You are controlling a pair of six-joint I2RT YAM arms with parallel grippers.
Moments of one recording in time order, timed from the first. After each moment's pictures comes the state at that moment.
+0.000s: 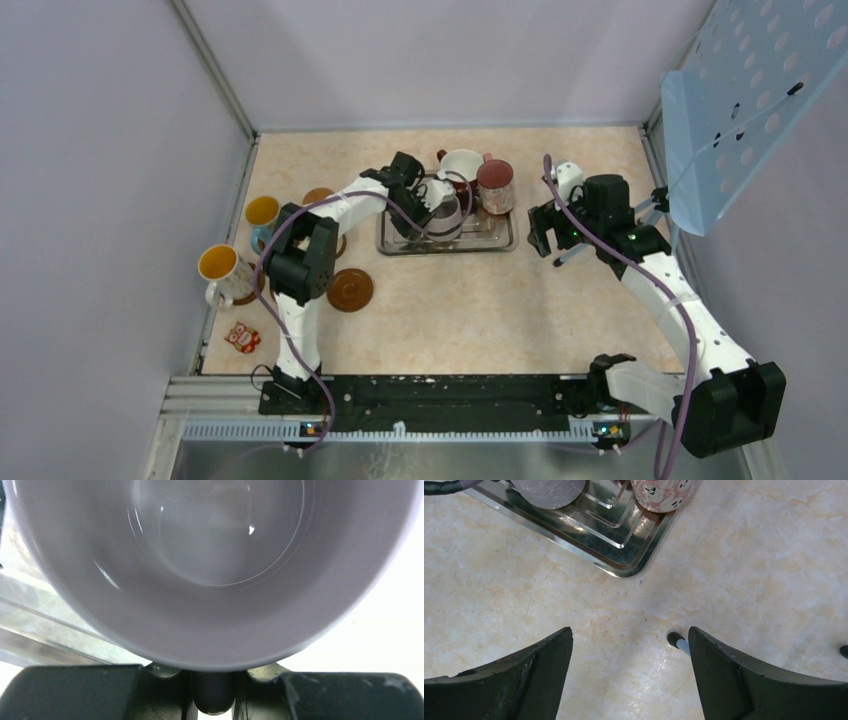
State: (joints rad) left arm -0.46 2.06 1.56 -0.66 0.28 0.50; right arm 0.25 1.08 0.95 -0.54 -0.22 -0.19
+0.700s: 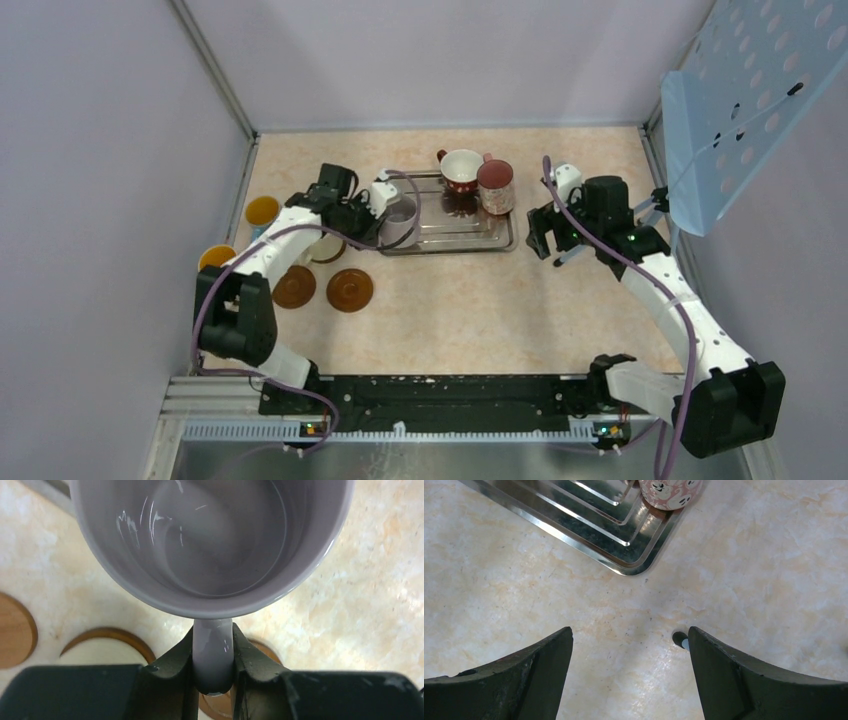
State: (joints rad) left arm -0.28 1.57 1.16 -0.60 0.39 0.53; right arm 0.25 1.08 0.94 -0.54 -0.24 -0.19
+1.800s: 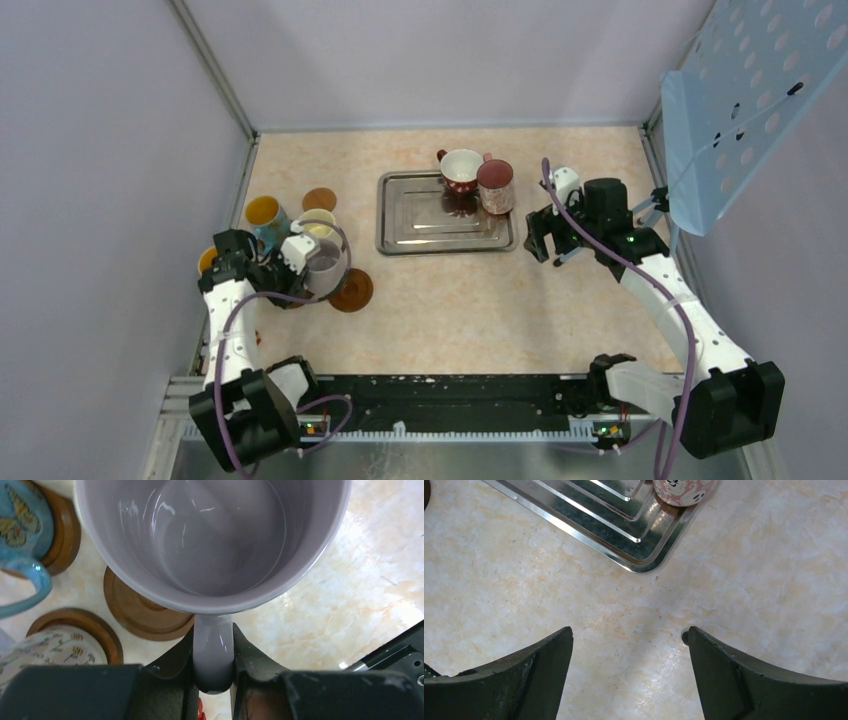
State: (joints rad) left arm 0.39 1.01 0.76 -0.92 0.54 1.00; right arm 0.25 1.08 0.92 -0.54 -0.28 -0.19
